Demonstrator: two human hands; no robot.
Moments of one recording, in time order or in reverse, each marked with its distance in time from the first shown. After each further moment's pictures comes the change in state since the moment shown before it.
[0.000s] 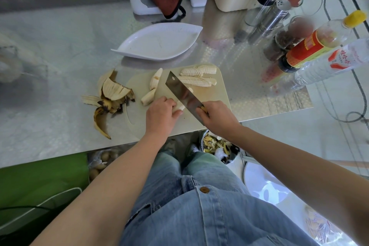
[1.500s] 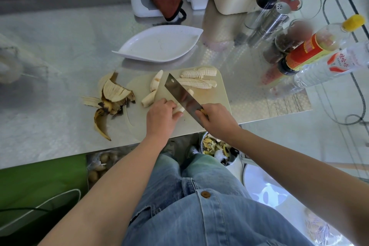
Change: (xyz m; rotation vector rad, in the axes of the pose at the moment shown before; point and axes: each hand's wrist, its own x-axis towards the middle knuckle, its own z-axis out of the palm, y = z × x) left_hand -0.001 -0.001 0.002 -0.013 0.008 -0.017; right_hand -0.001 0.000 0.002 -0.007 0.016 -0.025
